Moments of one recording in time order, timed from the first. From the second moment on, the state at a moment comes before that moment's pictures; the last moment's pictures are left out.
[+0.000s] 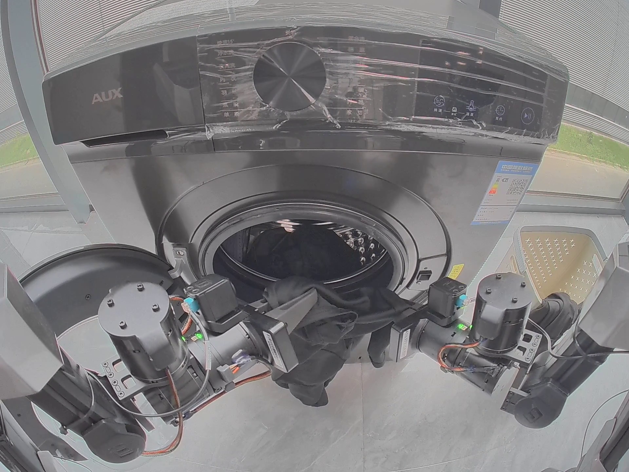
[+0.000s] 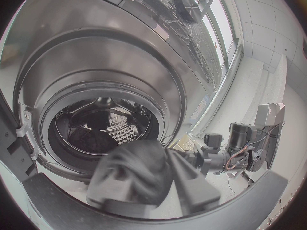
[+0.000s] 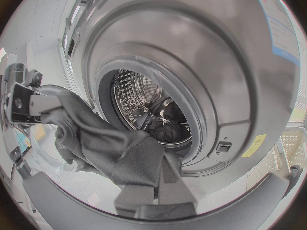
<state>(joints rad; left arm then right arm) -0.75 1.82 -0.40 -1.41 0.03 -0.31 0.72 1.95 -0.50 -1.29 -0.18 0.08</state>
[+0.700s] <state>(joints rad) -0.74 1.84 -0.28 -1.42 -0.01 -0.31 0.79 1.82 -0.48 -1.33 -0.17 0.09</state>
